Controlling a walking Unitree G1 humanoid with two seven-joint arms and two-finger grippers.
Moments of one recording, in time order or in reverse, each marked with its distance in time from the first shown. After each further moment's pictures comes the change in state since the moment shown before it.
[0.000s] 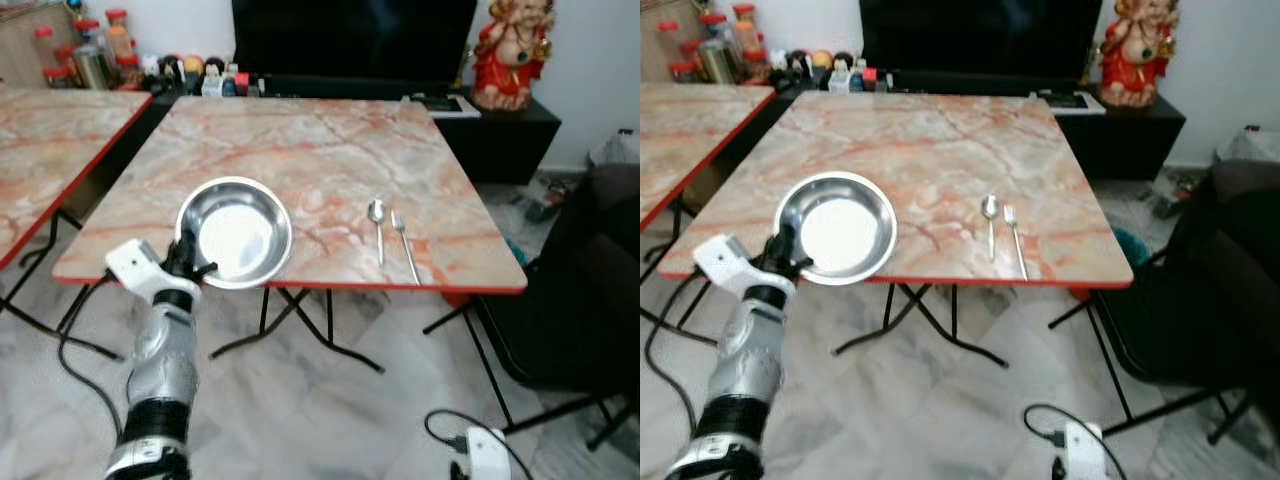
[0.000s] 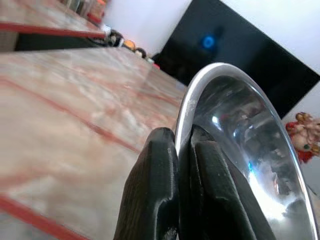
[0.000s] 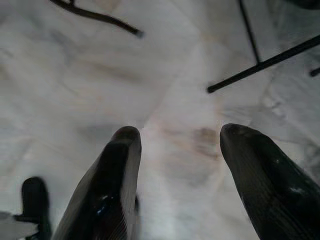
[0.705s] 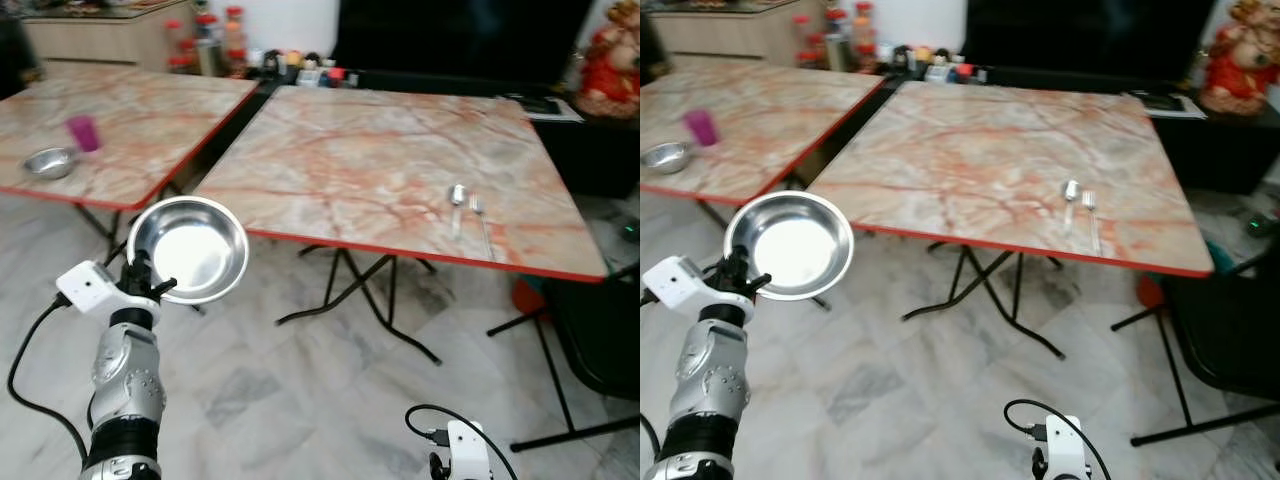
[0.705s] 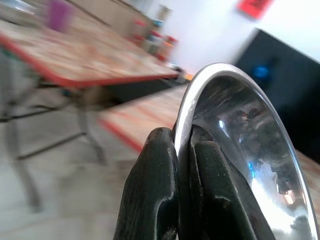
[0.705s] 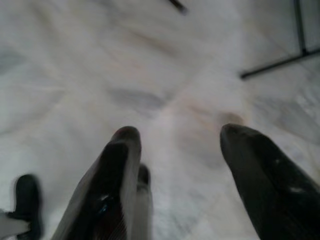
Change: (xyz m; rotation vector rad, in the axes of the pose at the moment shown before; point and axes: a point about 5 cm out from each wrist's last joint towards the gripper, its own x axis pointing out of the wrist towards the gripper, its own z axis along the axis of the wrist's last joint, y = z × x) left arm -0.005 0.015 0.006 0.020 -0.022 0.063; right arm -0.002 -0.005 -0.008 -0.024 0.020 -0.002
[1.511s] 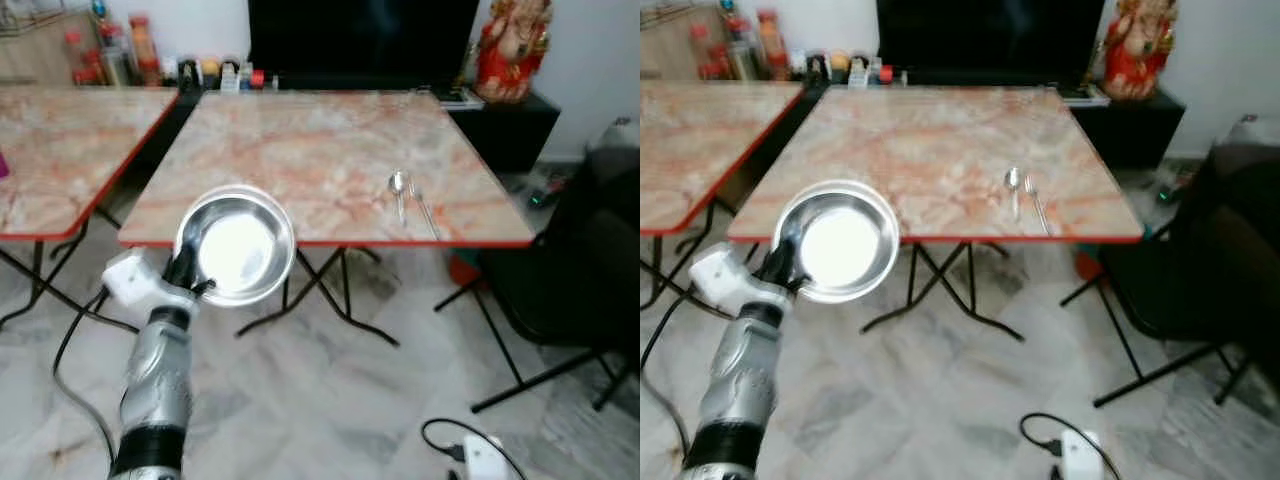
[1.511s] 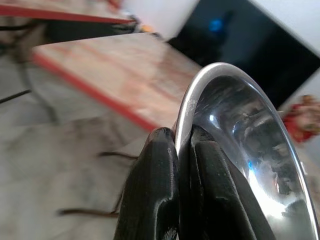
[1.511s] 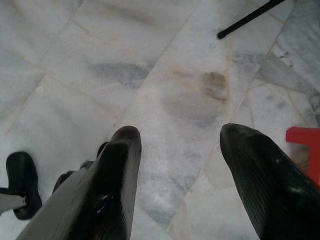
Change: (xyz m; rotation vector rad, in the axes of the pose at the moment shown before) left arm -0.021 0.004 -0.021 -0.009 0.102 -0.017; right arm -0.002 -0.001 -0.008 -0.005 0.021 -0.003
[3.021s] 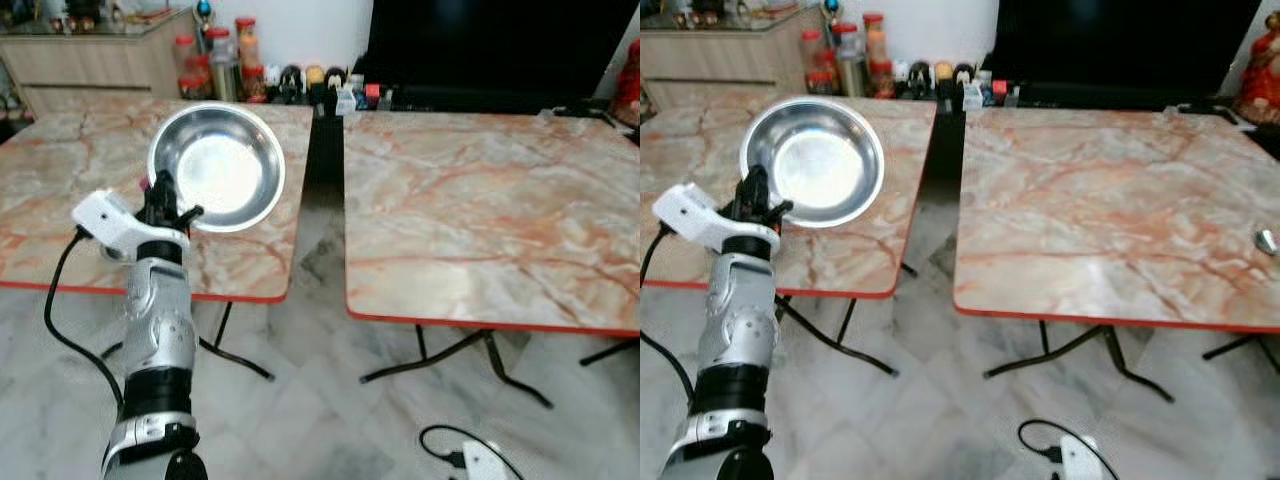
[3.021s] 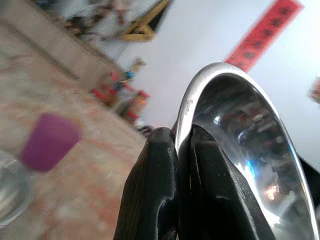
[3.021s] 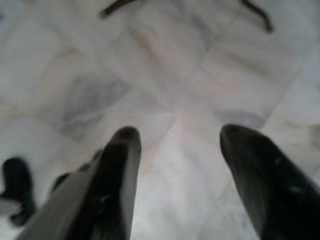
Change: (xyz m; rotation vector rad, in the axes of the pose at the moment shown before) left arm 0.039 -0.060 0.076 -0.125 -0.295 -0.111; right arm 0.000 0.002 -0.002 -0.016 0.007 0.015
